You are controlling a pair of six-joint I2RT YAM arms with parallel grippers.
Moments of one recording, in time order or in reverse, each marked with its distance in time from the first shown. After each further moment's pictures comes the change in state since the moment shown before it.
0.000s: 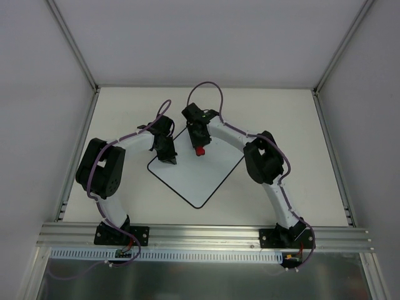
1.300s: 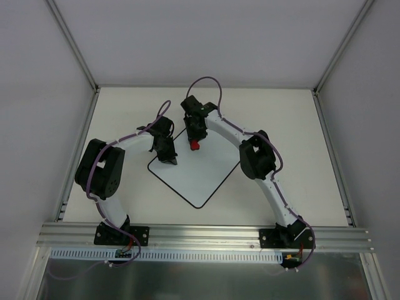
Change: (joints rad) left arm 0.000 -0.008 -0.018 0.019 0.018 0.000; right arm -0.043 0.128 0.234 -0.076 -0.105 0.037
